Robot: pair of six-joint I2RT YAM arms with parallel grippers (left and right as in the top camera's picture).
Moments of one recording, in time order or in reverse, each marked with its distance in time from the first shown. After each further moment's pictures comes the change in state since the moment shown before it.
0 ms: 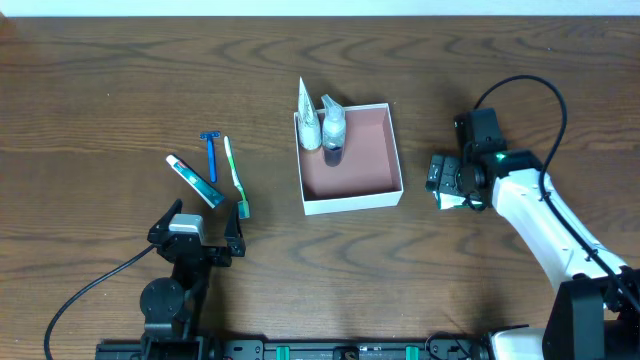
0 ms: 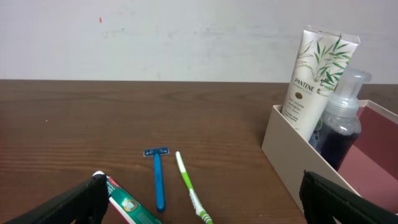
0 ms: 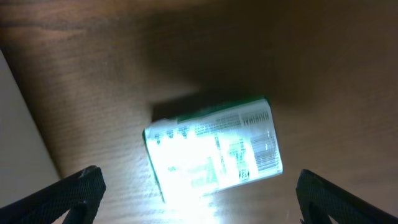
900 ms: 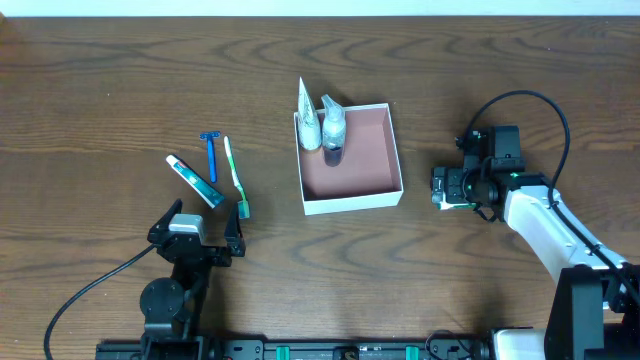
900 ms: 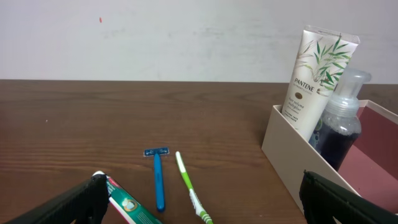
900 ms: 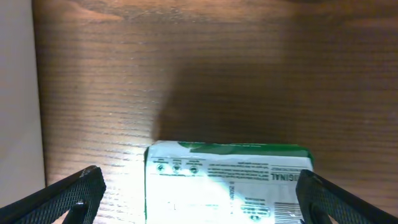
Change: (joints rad) left arm 0.000 0.000 0.000 0.000 0.000 0.000; right arm -0.119 0.000 -0.161 0.274 -0.241 -0.310
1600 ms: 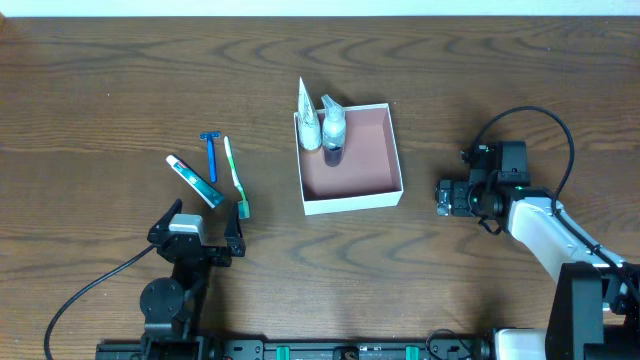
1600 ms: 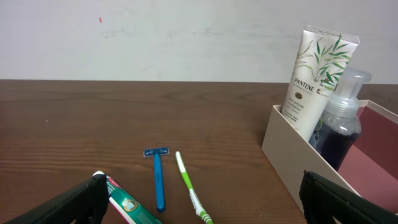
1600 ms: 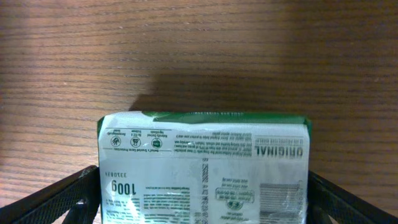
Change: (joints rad) left arm 0.000 0.000 0.000 0.000 0.000 0.000; right arm -0.060 -0.001 -0.102 0.076 -0.017 -0.025
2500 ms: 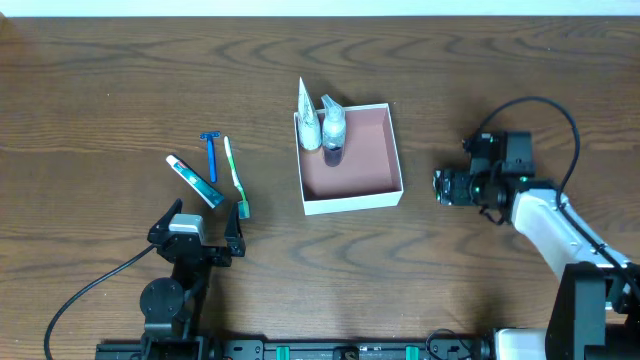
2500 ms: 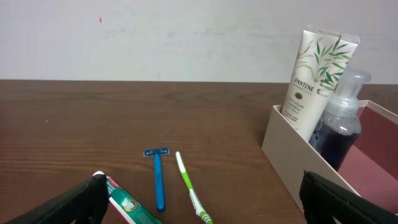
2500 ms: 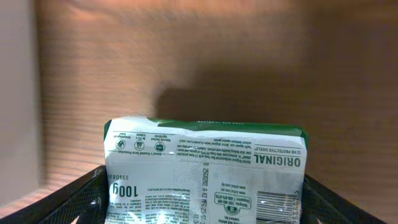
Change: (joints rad) left arm 0.000 0.000 0.000 0.000 0.000 0.000; right arm -0.005 0.003 0.090 -0.041 -0.068 0.001
